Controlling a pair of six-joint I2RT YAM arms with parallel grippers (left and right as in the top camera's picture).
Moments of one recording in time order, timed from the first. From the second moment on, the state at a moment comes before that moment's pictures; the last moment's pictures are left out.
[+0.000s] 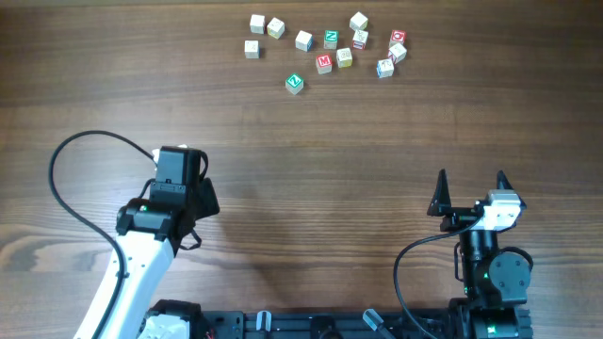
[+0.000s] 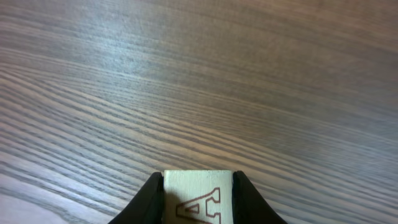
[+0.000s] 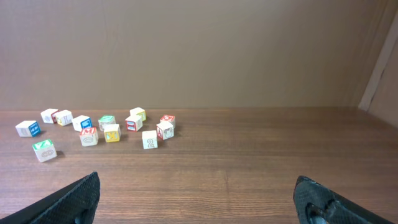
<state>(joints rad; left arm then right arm) -0.15 1.10 0.69 -0.75 -0.18 -0.40 0.03 0.02 0.01 0.01 0.07 -0.01</state>
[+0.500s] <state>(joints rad) -0.15 1.25 0.63 -0.50 -0.18 -0.21 0.03 0.02 0.01 0.01 0.07 -0.01</state>
